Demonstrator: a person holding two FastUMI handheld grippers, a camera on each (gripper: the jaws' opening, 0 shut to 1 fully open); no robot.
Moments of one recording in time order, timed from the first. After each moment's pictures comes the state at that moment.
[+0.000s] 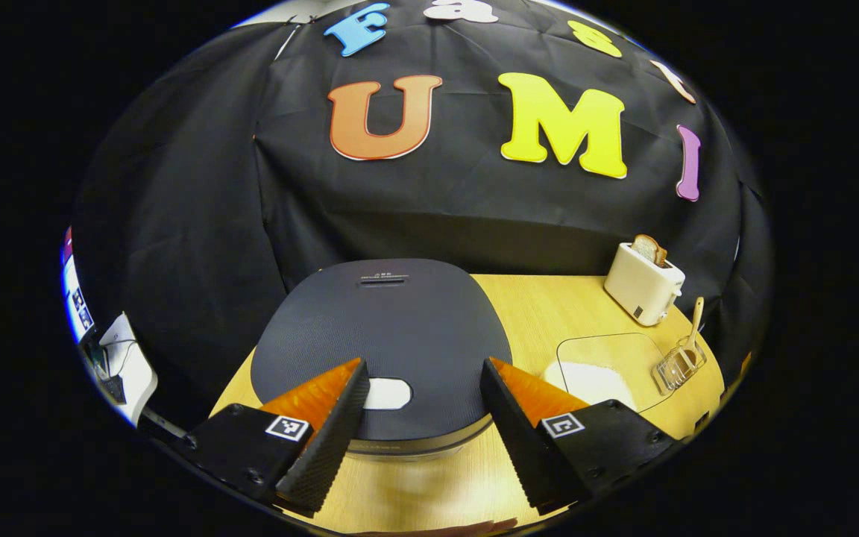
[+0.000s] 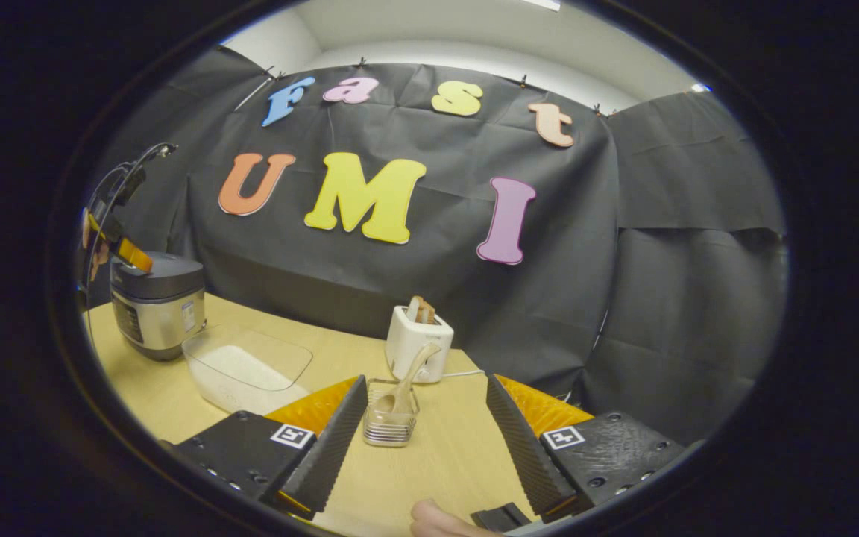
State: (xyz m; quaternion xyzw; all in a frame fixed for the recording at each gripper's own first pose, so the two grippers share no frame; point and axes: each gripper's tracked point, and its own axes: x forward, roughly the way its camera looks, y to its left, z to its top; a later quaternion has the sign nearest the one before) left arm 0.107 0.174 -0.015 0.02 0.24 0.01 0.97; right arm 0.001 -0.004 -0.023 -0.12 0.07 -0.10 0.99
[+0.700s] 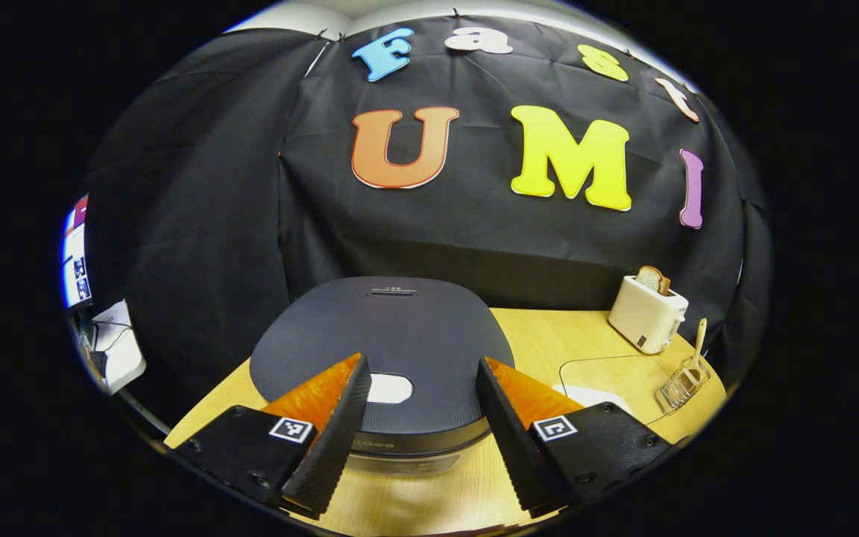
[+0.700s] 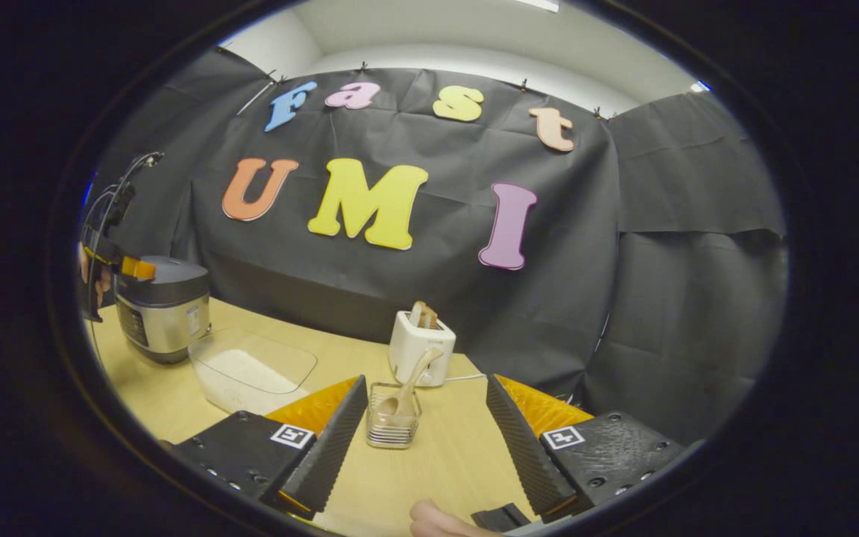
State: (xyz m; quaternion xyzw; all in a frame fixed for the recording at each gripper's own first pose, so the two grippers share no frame) left arm 0.105 0.171 -0.019 -0.01 0.15 0.04 0.99; right arm -0.005 0.000 -0.016 -0.12 0.06 -0.09 0.99
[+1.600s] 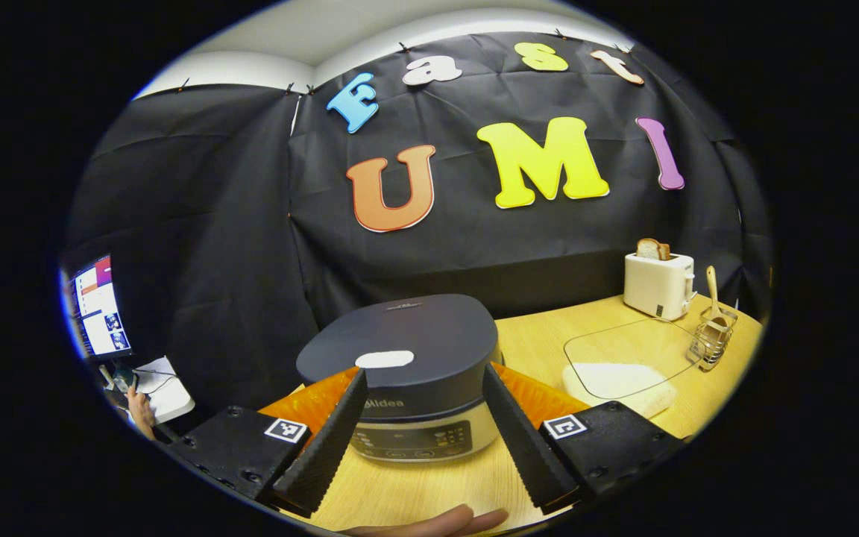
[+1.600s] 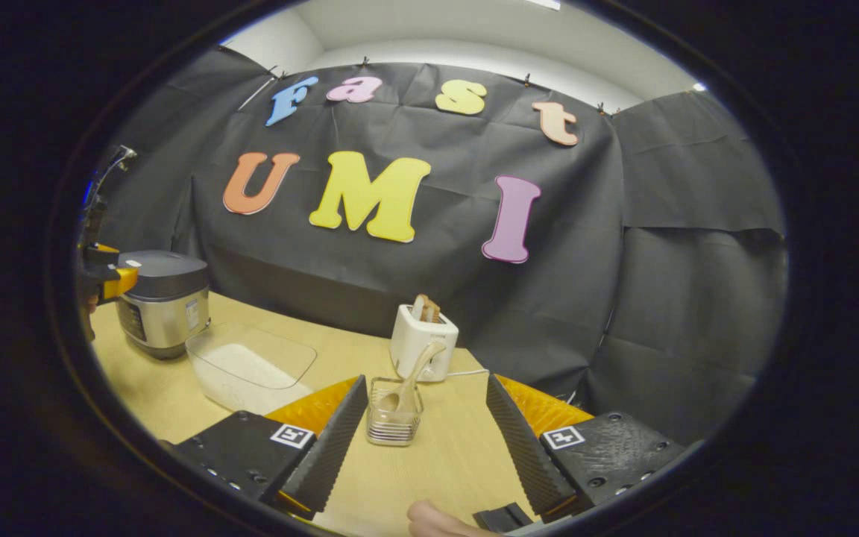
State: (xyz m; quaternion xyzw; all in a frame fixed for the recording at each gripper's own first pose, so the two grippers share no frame) left arm 0.046 0.153 -0.025 0.10 0.08 0.06 0.99; right arm 0.005 -0.002 -0.026 -0.12 0.07 -0.09 0.99
